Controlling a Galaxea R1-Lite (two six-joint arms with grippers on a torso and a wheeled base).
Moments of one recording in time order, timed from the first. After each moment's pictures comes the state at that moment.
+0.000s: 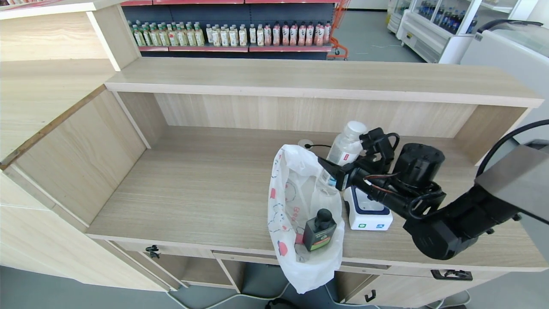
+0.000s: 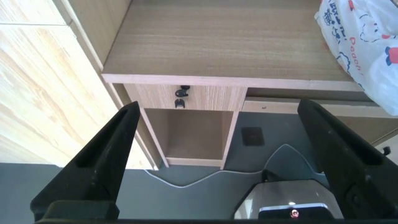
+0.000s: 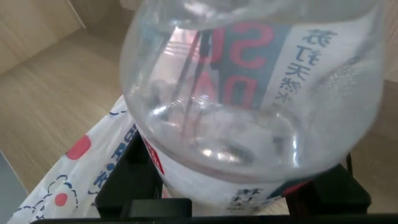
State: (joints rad) left arm -0.01 0.00 0.00 0.04 -0.04 0.03; right arm 0.42 2.09 -0.85 -1.35 0.22 -0.06
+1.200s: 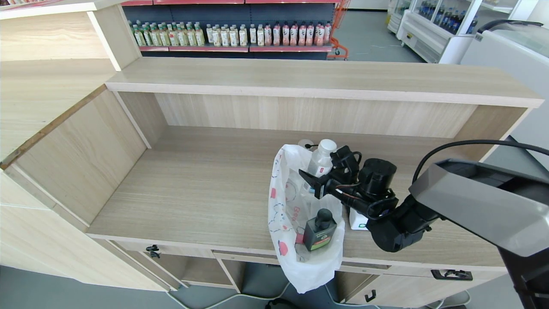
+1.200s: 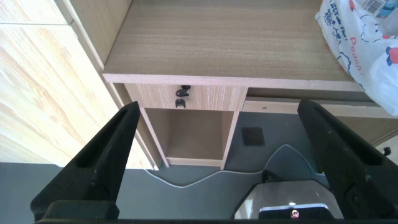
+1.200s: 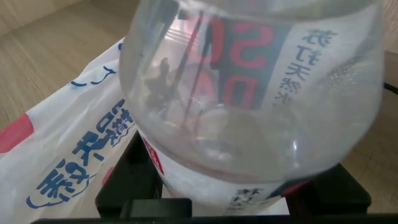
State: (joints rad) left arm -0.01 0.00 0.00 0.04 -0.04 0.03; right arm 0.42 2.39 -1.10 -1.38 0.30 -0.11
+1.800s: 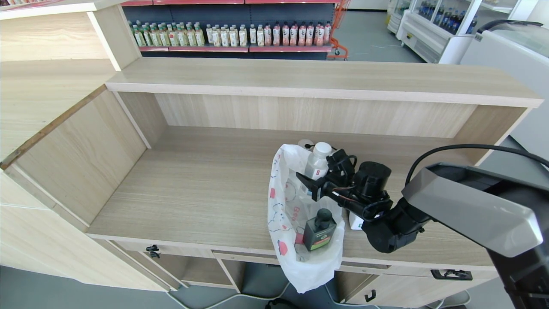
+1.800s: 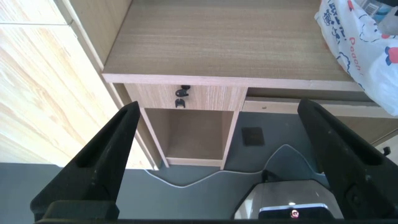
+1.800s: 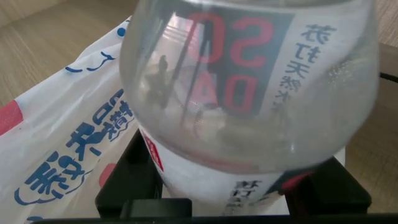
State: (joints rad) left arm -0.01 0.00 0.00 0.04 -0.04 0.03; right arm 0.42 2.43 -1.14 -1.39 0.30 -0.11
